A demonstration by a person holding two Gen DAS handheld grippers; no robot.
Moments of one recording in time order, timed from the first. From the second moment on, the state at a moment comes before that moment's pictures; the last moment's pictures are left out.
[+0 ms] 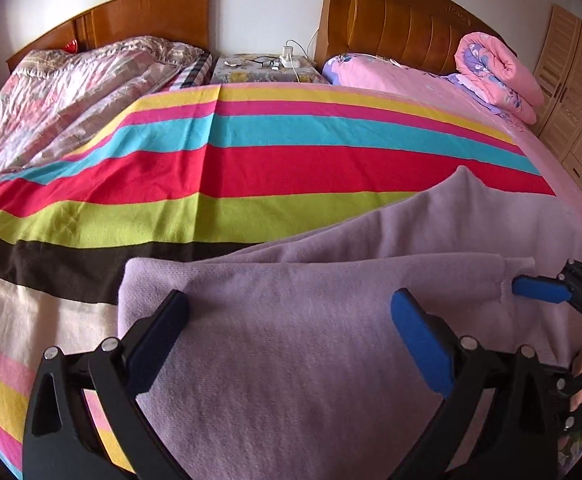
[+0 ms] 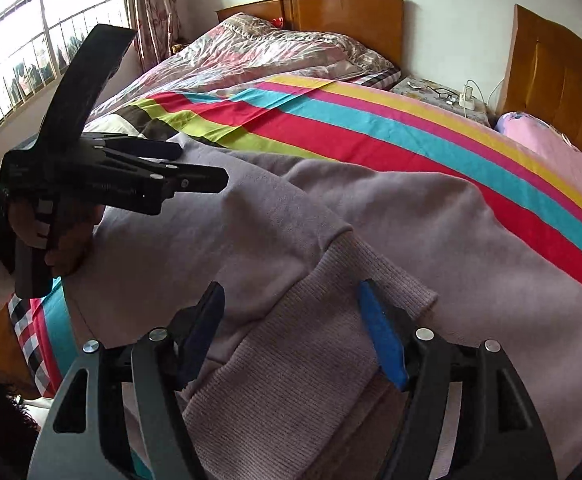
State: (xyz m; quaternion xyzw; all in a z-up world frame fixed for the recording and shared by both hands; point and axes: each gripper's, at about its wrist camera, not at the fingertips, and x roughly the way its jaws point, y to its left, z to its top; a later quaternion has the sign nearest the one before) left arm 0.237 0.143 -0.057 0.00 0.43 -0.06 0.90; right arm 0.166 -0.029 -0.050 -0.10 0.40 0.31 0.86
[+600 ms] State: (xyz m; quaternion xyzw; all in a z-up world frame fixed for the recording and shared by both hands) left arm 0.208 0.134 -0.040 0.04 0.38 0.01 0.92; right arm 0.141 -0.042 -0.045 -0.09 0.40 0.30 0.86
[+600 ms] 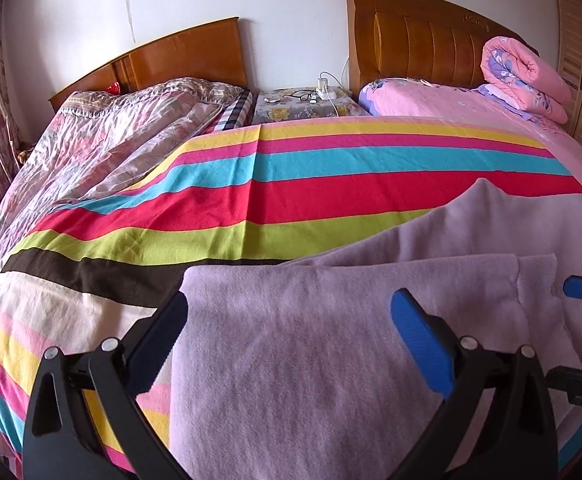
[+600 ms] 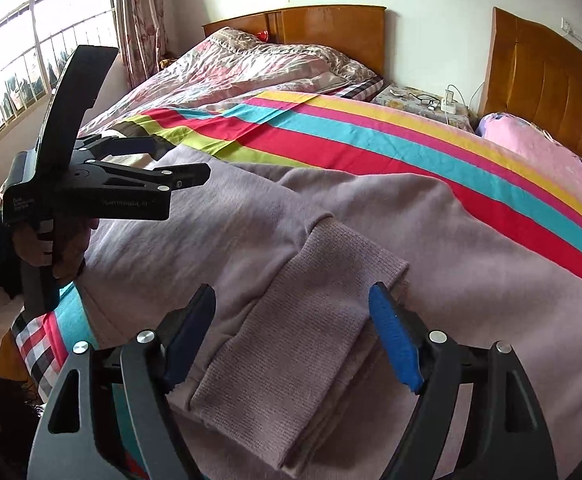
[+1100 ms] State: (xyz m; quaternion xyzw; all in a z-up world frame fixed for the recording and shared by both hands) left arm 0.149 0.133 -0.046 0.04 0.39 0.02 0.92; right arm 0.118 -0.101 -0.050 -0.05 0.40 0.22 0.89
